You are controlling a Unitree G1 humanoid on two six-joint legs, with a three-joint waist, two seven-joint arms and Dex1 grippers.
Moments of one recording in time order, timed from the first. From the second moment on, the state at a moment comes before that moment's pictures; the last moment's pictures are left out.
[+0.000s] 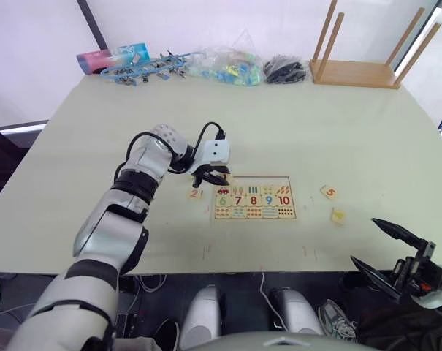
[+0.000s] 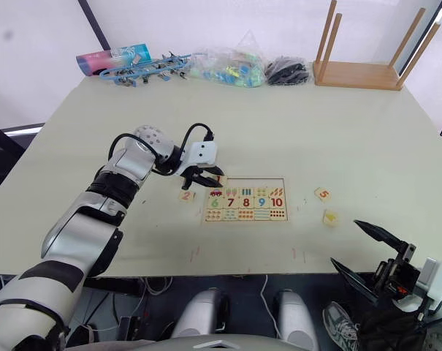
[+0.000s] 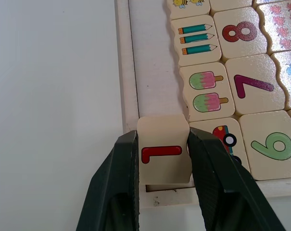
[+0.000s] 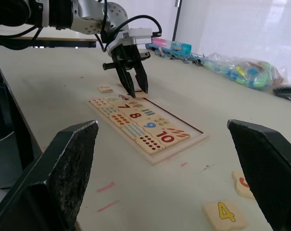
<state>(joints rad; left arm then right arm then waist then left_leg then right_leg) -1.02 0.51 -0.40 0.80 0.16 -0.07 -1.39 0.44 -0.44 -0.37 -0.15 0.69 -0.40 1.29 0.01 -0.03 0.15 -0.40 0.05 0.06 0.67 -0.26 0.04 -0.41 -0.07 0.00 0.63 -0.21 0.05</state>
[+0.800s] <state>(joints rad) -1.11 0.49 -0.35 0.89 0.13 -0.06 -1.39 0.43 -0.44 -0.37 -0.14 0.69 -0.41 1.30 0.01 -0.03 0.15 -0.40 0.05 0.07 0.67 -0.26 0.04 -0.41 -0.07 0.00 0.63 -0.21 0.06</state>
